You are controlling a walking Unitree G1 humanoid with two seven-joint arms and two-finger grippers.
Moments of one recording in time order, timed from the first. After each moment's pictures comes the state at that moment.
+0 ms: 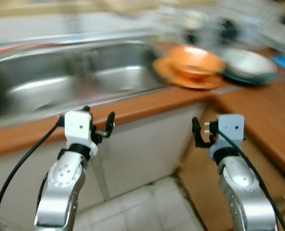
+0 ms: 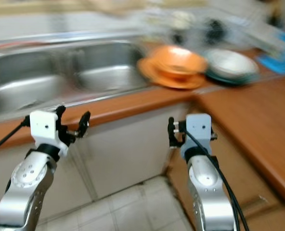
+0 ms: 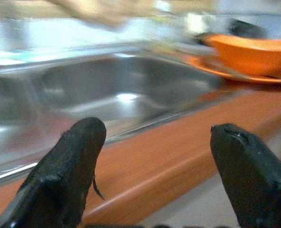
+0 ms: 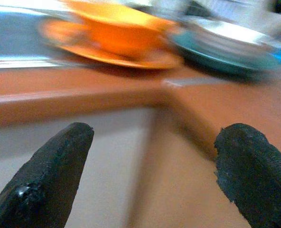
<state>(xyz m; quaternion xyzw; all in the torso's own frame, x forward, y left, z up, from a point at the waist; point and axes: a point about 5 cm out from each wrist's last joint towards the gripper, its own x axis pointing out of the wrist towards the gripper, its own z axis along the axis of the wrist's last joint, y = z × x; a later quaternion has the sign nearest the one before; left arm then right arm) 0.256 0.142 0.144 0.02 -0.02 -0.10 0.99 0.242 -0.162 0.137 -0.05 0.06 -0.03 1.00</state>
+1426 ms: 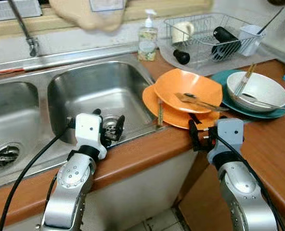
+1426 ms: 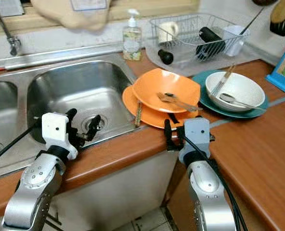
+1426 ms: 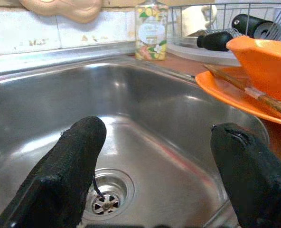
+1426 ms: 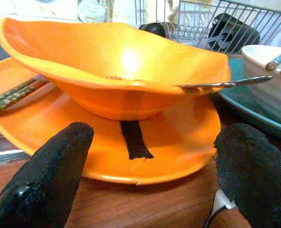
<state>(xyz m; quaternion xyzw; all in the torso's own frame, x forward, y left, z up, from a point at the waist) 0.251 0.138 0.137 0.02 0.00 -0.11 0.99 0.236 -0.151 0.136 -0.05 0.04 0.02 1.00</state>
